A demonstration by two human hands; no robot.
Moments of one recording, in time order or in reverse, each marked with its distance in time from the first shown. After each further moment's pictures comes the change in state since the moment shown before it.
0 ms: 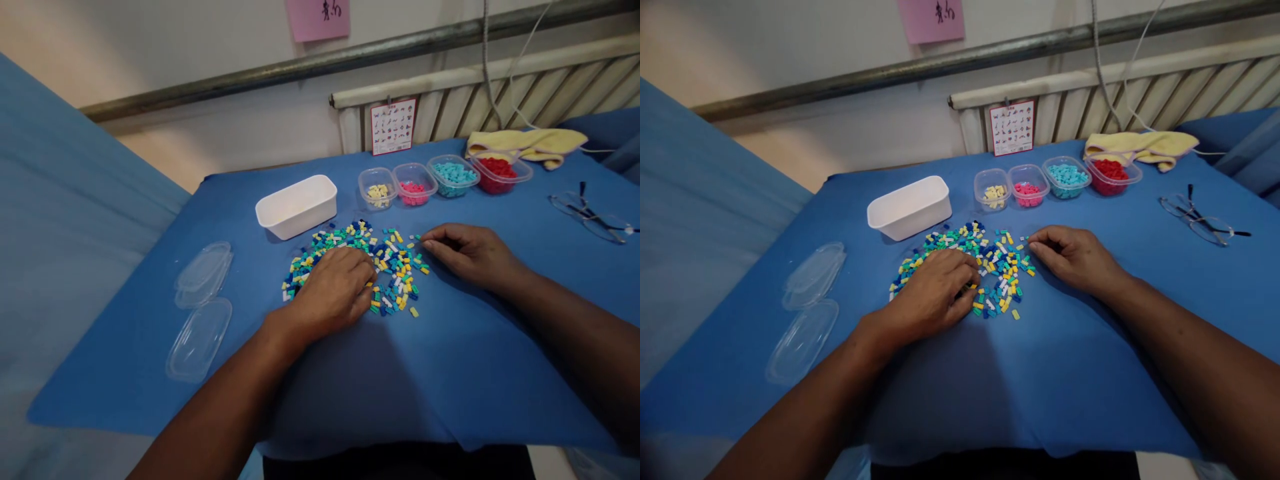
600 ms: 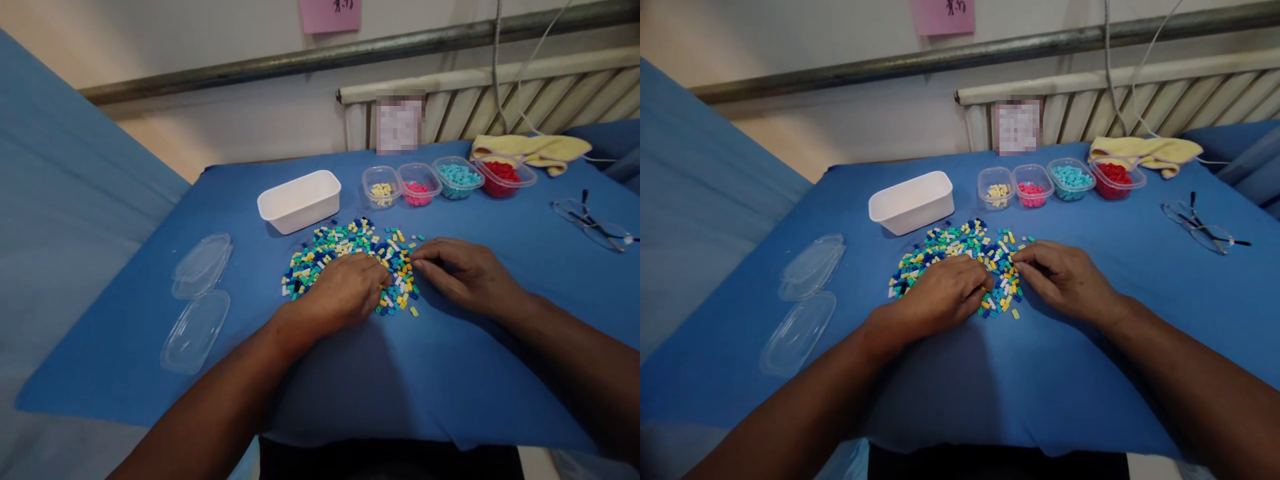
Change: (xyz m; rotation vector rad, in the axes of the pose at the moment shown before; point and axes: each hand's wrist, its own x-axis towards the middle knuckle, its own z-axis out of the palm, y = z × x) left_hand 0.012 0.008 0.011 -0.138 -0.005 -0.001; right_hand -0.014 -0.047 0.002 0.006 -0.077 -0.238
